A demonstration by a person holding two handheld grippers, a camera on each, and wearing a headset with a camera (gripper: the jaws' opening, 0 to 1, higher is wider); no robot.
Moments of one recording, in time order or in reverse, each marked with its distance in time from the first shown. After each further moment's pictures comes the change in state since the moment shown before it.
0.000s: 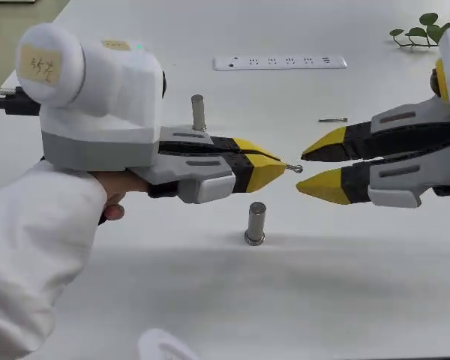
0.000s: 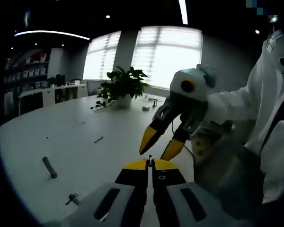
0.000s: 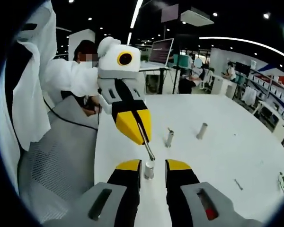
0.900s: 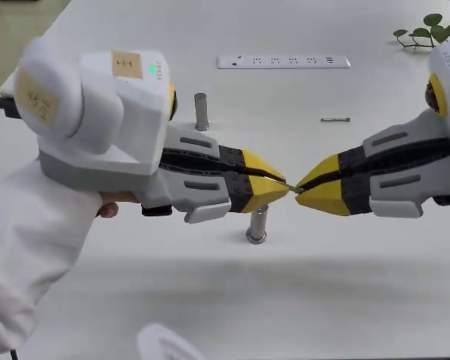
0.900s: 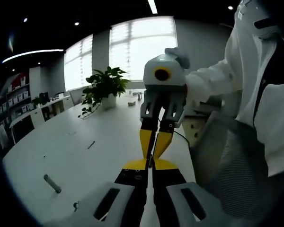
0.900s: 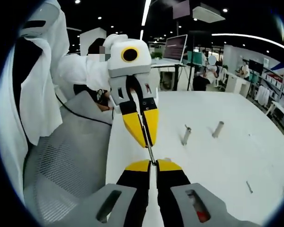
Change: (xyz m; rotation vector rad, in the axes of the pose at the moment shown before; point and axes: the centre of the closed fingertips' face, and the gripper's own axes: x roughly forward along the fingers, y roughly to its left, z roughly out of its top) left arm -0.004 -0.015 -0.018 0.186 0.071 -0.101; right arm 0.004 0.039 -0.003 -0.042 0.042 0.128
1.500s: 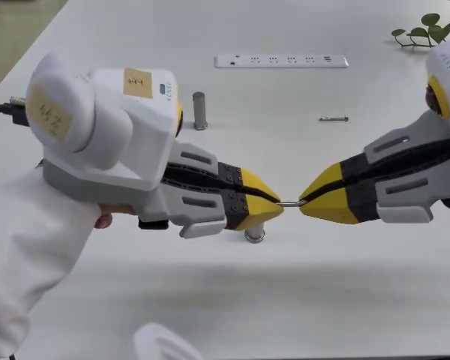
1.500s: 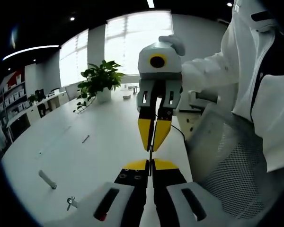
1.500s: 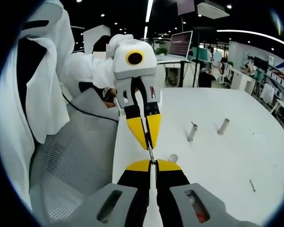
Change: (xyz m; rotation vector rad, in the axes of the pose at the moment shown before) left arm 0.005 -0.013 -0.011 0.002 0.050 -0.036; right arm -0.005 0.006 -0.004 0.006 0.031 0.051
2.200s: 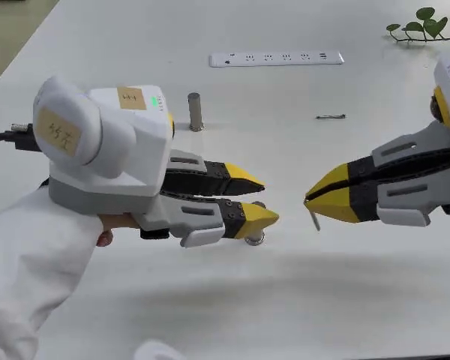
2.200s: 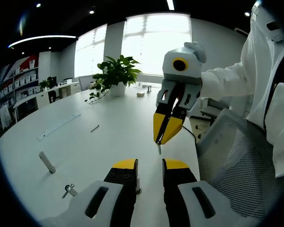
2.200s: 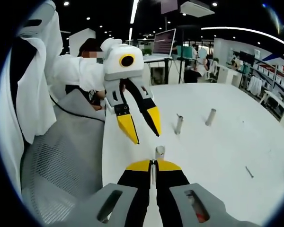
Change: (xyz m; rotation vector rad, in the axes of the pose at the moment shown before) left arm 0.003 0.025 -0.019 -0.141 -0.020 0.093; right arm 0.001 -0.022 -0.021 0.086 -0.002 -0.121
